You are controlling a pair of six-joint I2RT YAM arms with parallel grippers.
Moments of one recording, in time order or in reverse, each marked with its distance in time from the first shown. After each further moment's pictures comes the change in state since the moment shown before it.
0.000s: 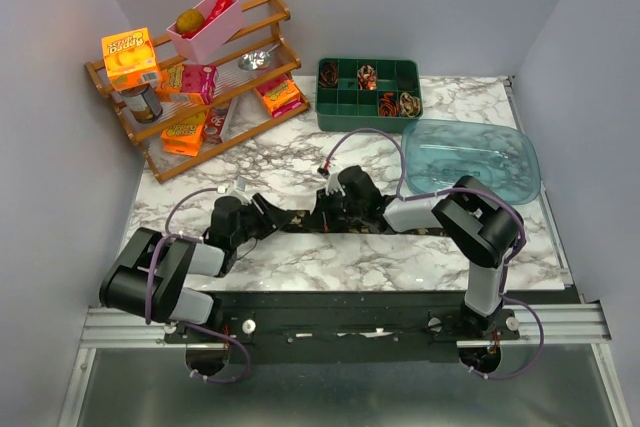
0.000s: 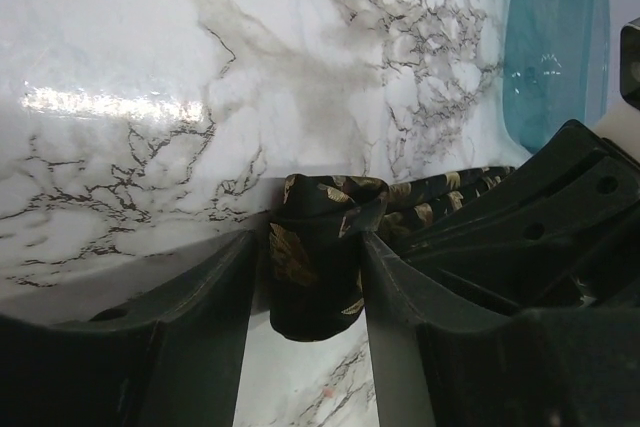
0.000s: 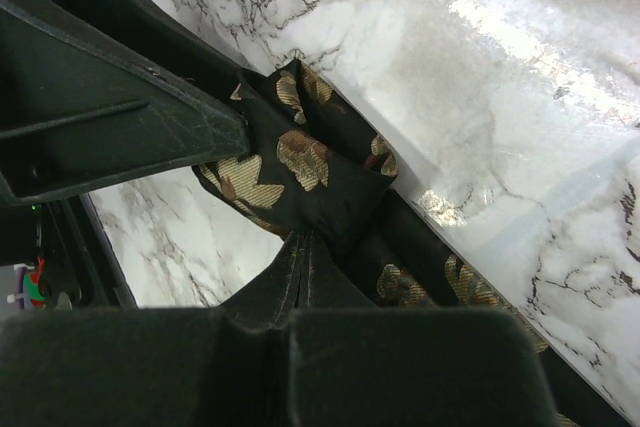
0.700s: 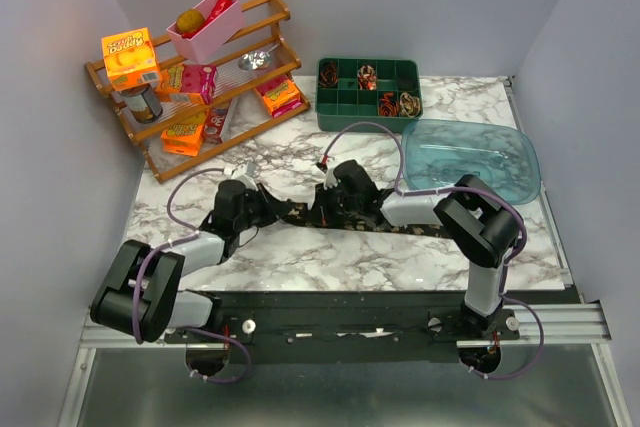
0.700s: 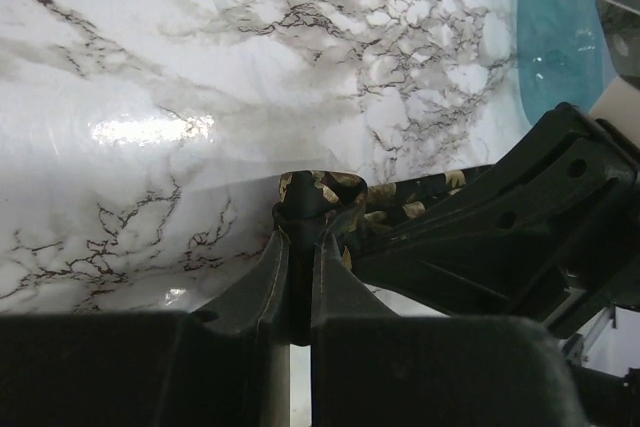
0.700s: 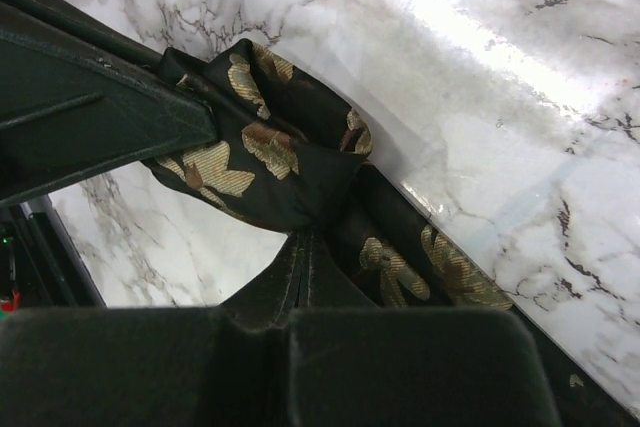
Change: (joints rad) left arm -0.014 -0.084 0.126 -0.217 -0.011 0.167; right arm 0.000 -0.001 0.069 -0.110 0.075 -0.017
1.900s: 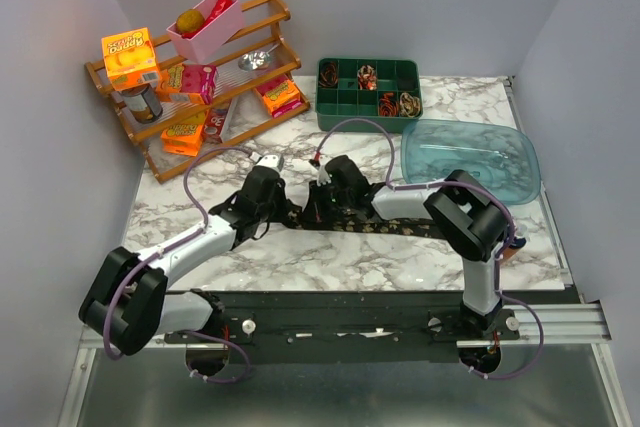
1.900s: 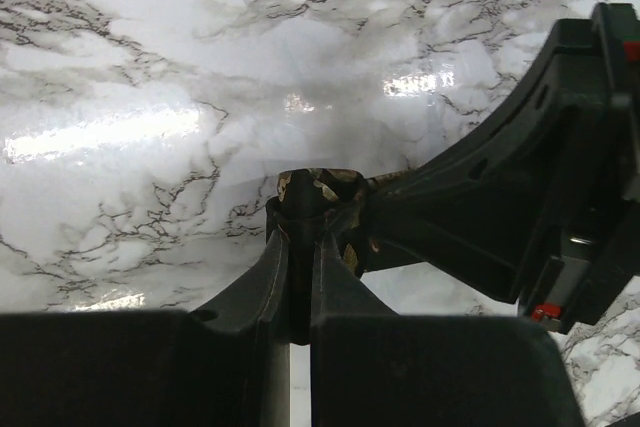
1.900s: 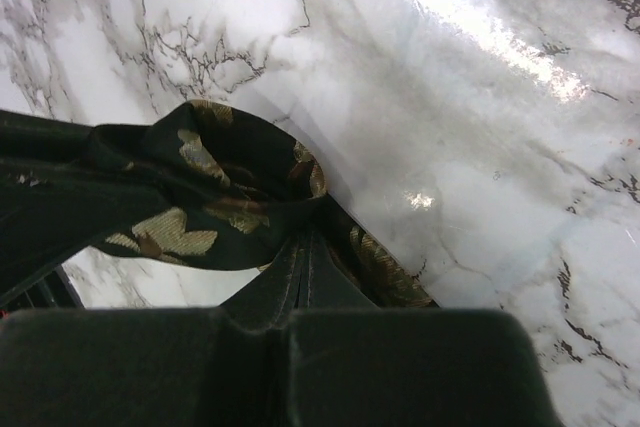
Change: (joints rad) left arm -0.235 -0.071 0.300 -0.626 -0.390 0.272; right arm 0.000 0.076 0.111 -0.081 0.006 -0.011
